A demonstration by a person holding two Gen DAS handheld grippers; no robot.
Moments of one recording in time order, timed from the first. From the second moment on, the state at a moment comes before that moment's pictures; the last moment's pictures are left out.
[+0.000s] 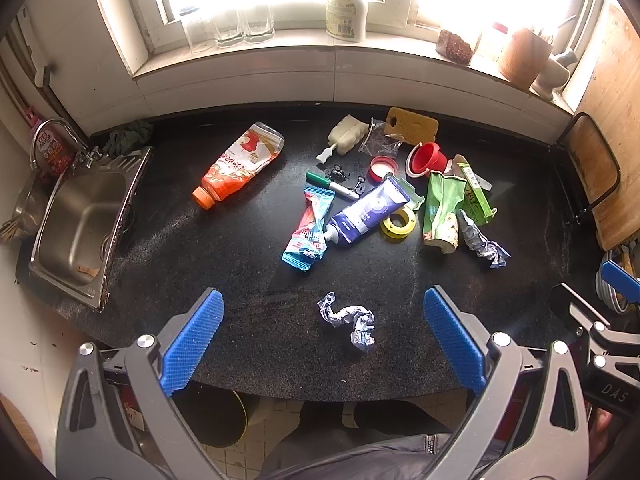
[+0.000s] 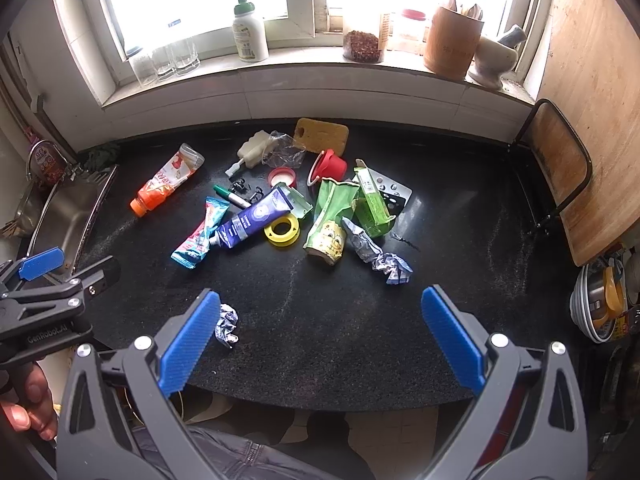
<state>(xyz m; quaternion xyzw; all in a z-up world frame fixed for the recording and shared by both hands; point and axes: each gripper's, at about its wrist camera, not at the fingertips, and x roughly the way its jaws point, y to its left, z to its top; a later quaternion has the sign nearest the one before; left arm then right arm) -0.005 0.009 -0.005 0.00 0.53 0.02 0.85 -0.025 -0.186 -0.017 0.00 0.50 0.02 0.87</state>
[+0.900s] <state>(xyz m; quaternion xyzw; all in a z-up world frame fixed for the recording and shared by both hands) -0.003 0.006 -0.004 0.00 0.53 0.01 0.85 -0.021 -0.186 -0.019 0.01 0.50 0.03 0.86</state>
